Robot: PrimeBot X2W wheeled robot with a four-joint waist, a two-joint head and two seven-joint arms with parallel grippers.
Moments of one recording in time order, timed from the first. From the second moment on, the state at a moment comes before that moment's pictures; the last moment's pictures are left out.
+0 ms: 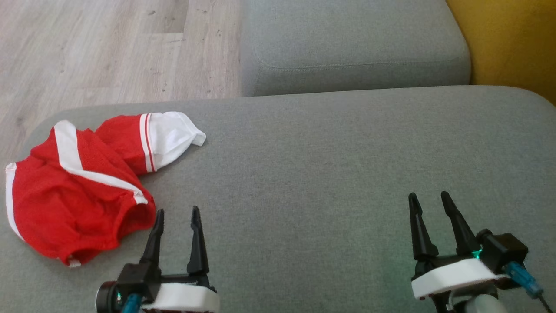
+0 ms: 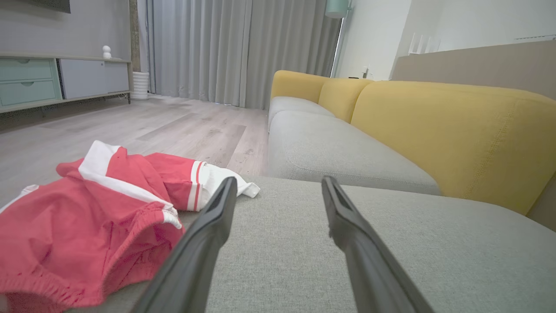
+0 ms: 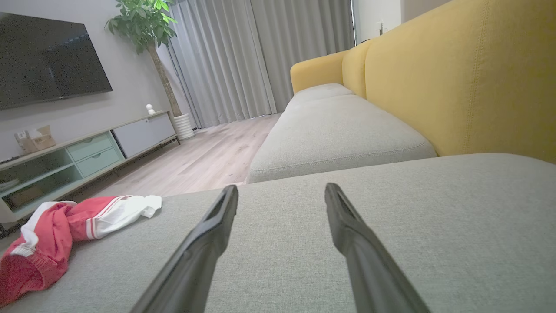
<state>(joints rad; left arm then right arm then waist) 0.05 0.04 -0.25 0.14 -0.28 0.11 -0.19 0.06 -0.04 0.09 0.19 0.27 0.12 -0.19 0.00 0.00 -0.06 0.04</state>
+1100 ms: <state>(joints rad) 0.07 0.05 -0.26 0.18 -0.03 0.15 -0.25 0.07 -0.04 0.05 0.26 0.05 0.12 -0.25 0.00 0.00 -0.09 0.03</state>
